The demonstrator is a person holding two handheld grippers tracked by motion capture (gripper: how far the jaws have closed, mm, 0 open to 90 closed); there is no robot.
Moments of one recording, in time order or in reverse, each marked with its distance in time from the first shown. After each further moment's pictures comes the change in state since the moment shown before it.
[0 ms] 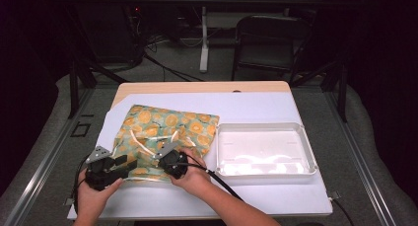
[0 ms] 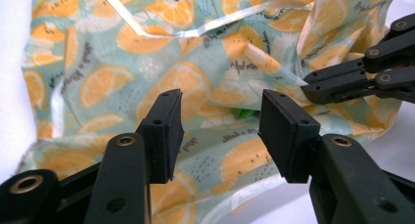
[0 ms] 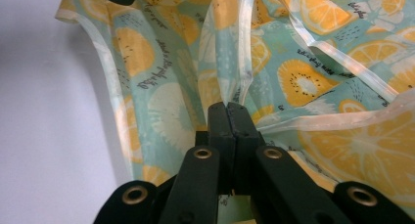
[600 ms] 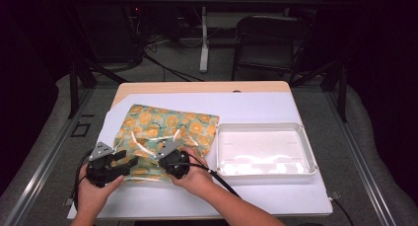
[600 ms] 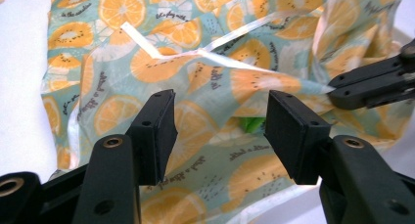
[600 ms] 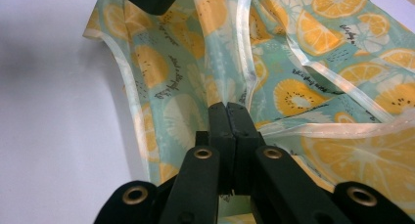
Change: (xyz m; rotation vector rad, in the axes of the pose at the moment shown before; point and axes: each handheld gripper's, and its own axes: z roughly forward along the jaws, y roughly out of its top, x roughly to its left) left arm -0.004 0.010 0.002 -0.014 0.047 0.062; right arm 0.000 0.004 -0.015 -0.041 0.015 -0.001
